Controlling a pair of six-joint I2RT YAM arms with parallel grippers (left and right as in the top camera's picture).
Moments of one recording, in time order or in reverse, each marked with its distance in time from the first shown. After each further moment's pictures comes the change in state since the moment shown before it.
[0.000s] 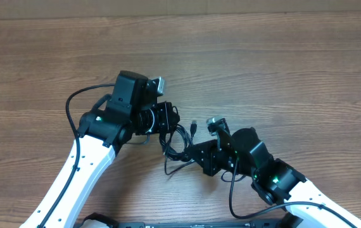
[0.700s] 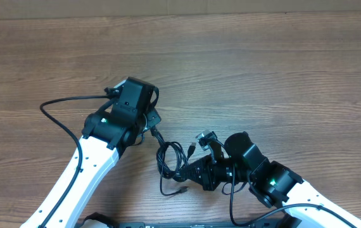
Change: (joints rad) left arm -0.033 0.001 -0.004 -0.128 -0.637 -0.394; right arm 0.051 0.005 0.002 -0.105 -0.195 0.006
